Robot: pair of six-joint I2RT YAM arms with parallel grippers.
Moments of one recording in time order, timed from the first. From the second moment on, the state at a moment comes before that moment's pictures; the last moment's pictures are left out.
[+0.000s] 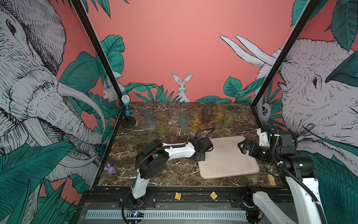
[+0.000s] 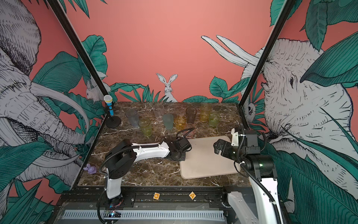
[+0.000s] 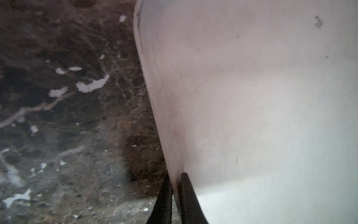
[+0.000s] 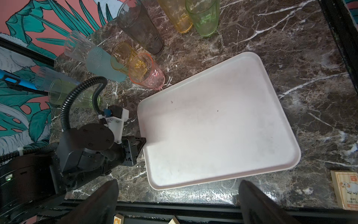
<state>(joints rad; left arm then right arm) -1.05 1.95 1.30 -0.62 -0.14 -0.89 0.07 0.79 1.19 -1.28 -0.21 0.39</state>
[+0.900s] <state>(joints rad) -0.84 1.74 1.04 -0.63 -0.11 -0.70 0.07 0.83 1.16 -1.21 -0.24 0.39</state>
